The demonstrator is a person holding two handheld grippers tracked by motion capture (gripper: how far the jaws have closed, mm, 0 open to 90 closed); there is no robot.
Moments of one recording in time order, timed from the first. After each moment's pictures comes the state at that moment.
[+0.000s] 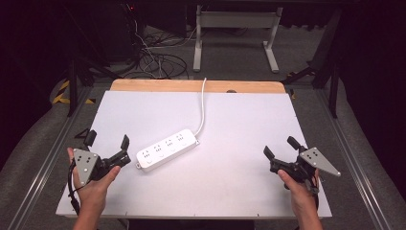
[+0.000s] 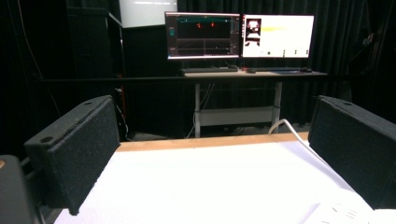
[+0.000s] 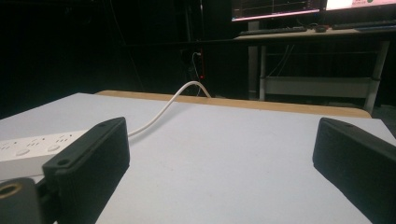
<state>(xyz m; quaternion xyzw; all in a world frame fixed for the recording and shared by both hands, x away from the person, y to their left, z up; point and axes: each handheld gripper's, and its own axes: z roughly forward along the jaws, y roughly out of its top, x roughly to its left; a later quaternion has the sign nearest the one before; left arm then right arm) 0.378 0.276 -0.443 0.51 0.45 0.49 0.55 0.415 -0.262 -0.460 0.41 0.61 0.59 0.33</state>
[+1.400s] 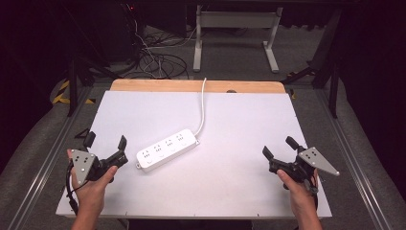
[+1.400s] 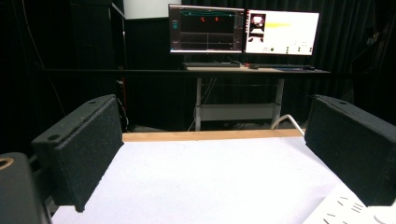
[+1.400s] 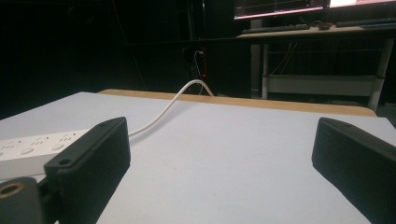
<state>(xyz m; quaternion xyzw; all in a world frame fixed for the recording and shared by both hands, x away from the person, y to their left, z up) 0.378 0.284 -0.449 0.51 0.46 0.48 0.55 0.416 -0.260 -0.460 0.41 0.61 0.59 0.33</state>
